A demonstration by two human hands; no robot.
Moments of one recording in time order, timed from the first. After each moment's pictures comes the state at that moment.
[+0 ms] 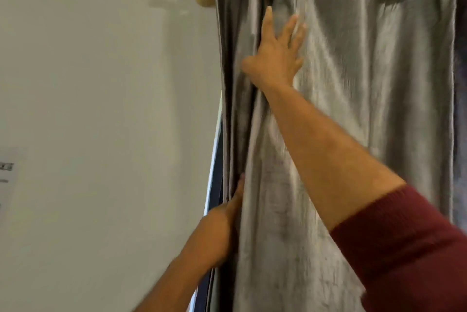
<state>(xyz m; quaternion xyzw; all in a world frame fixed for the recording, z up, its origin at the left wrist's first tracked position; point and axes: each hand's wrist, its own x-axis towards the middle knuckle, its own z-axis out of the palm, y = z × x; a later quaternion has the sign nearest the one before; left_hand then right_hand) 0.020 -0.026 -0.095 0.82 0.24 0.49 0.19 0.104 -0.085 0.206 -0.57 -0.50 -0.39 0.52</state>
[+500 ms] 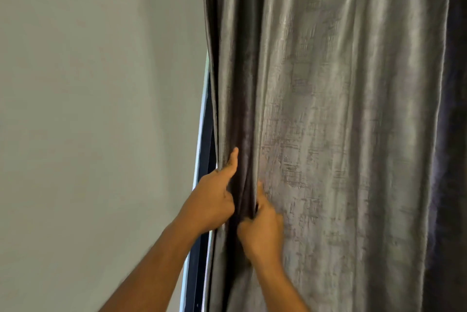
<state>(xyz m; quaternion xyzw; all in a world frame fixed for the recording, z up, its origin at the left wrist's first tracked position) 0.020 -0.036 -0.113 0.86 0.21 0.44 0.13 0.145 -0.099 -0.168 -0.64 -0.48 -0.05 0.59</state>
